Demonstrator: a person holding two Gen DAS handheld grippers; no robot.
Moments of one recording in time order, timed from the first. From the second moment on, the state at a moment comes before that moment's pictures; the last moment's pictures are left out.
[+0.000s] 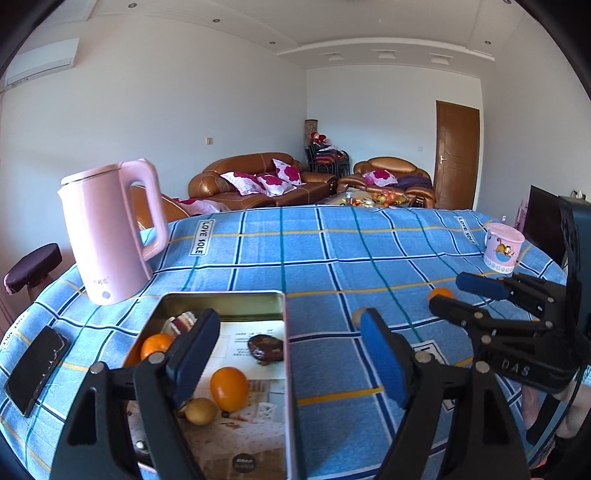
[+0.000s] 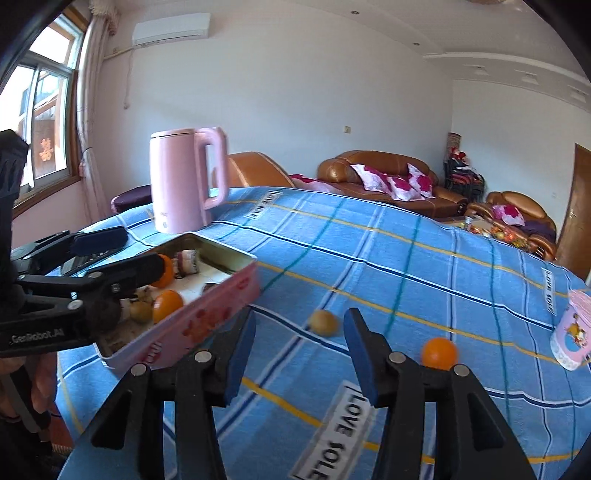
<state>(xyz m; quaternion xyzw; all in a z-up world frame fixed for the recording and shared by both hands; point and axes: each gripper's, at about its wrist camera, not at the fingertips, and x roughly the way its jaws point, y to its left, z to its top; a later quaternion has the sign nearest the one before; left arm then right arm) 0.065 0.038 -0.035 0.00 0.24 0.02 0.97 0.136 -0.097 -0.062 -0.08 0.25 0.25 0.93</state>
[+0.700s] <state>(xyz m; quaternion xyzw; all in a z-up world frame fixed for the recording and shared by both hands) 0.174 -0.028 -0.083 0.03 0.36 -0.02 0.93 0.212 -0.170 -0.088 -0.02 0.34 0.16 0.93</state>
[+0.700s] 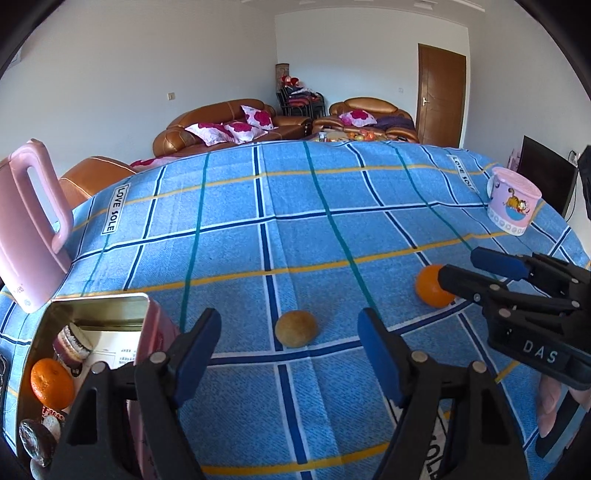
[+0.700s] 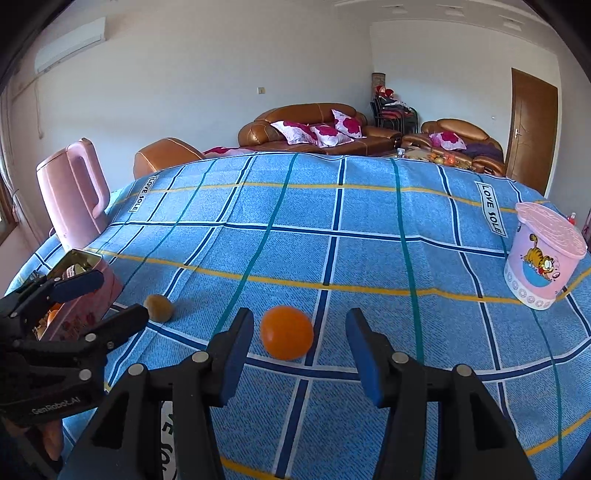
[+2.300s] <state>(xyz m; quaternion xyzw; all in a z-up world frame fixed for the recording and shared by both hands) 0.175 -0.024 -0.078 -0.01 0.33 -0.06 0.94 0.207 -0.152 -0.084 -0.04 0.32 0.20 0.92</state>
